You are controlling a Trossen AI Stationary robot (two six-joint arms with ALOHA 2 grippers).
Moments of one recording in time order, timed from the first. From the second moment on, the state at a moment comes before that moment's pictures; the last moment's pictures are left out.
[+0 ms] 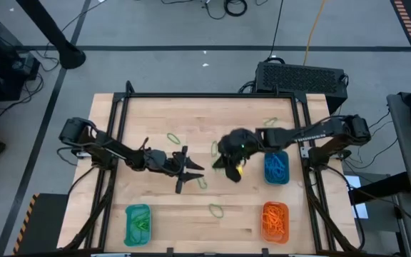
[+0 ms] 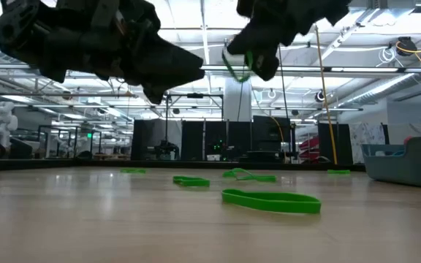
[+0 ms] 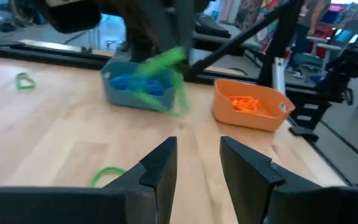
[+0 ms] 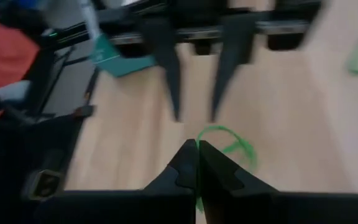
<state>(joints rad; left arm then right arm) -0.19 1.62 0.50 0.99 -0.04 -0.18 0.02 1.51 1.04 -0.13 -0.27 0.31</state>
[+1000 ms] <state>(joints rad) -0.26 1.69 0.61 1.09 0.03 -0.17 0.20 1.53 1.04 0.10 -0.21 0.27</state>
